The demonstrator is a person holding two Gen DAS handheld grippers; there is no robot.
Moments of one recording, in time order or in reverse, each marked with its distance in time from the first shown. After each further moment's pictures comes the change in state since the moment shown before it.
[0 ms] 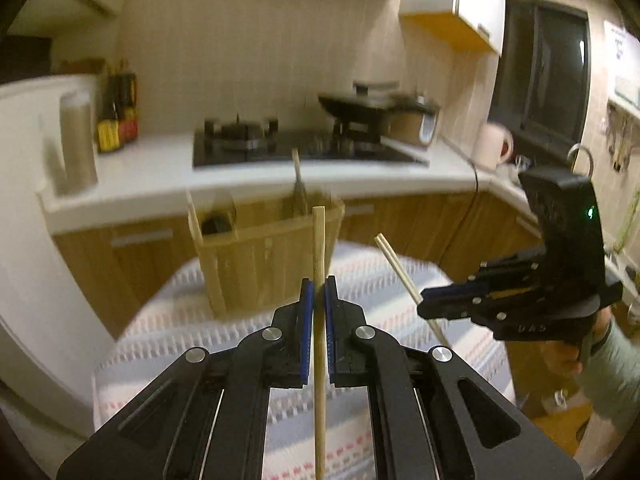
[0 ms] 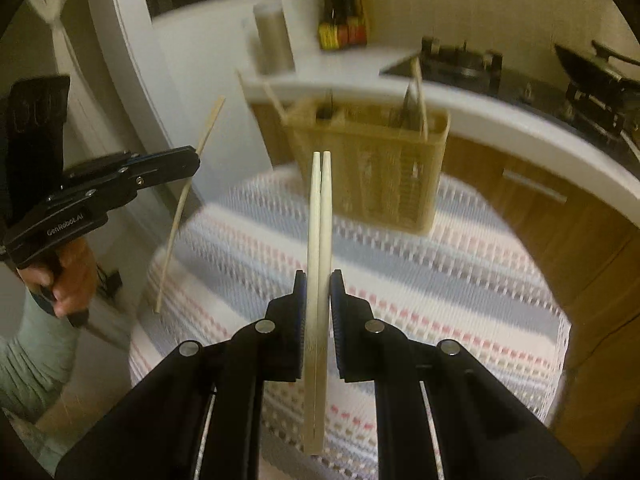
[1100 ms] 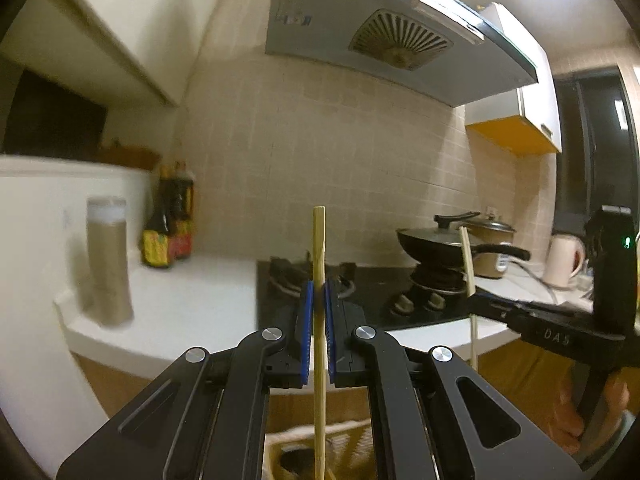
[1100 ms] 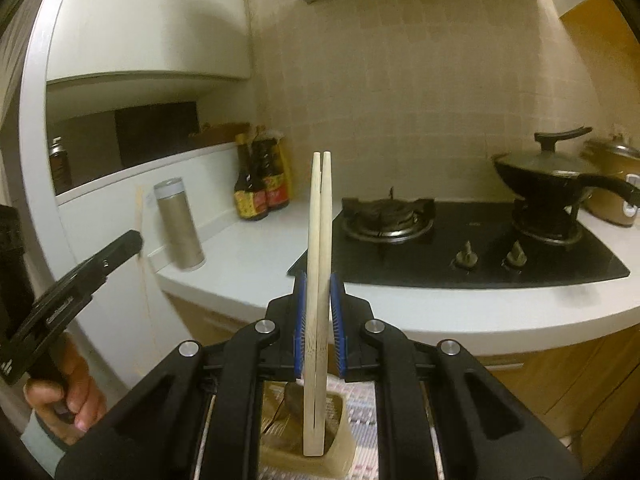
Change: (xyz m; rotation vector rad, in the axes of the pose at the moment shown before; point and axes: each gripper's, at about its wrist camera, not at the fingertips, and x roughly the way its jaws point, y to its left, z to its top) left arm 0.076 0.068 0.118 -0.035 -0.436 0.222; right arm 0.013 -0.086 0.157 0.107 -0.507 -0.220
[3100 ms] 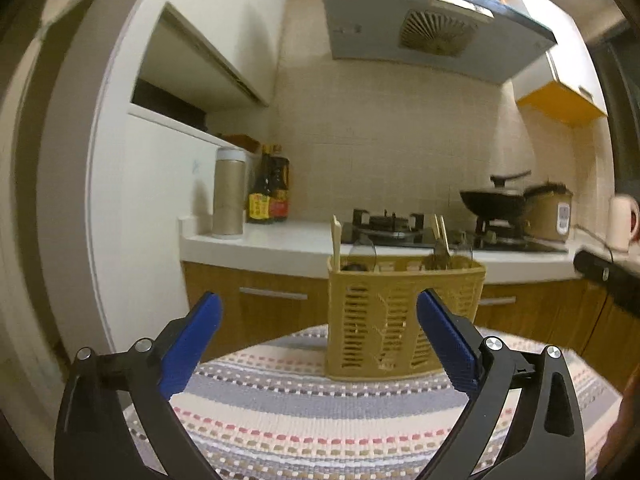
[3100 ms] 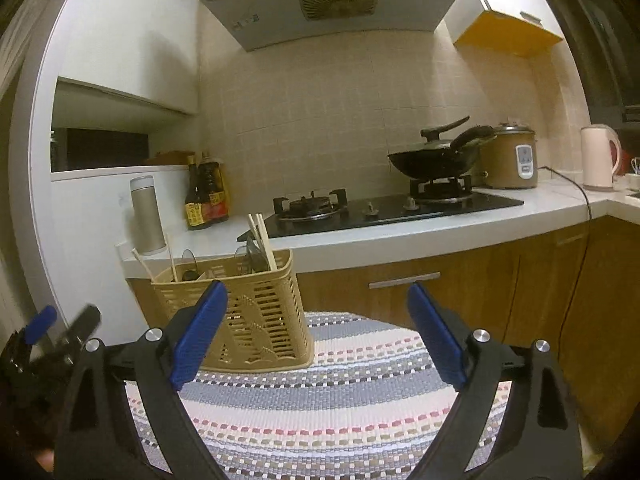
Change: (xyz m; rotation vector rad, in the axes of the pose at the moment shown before) left arm -0.153 -0.052 -0.150 0.033 -0.010 0.364; right arm -0.142 0.028 -0.173 0.069 -0.203 -0.278
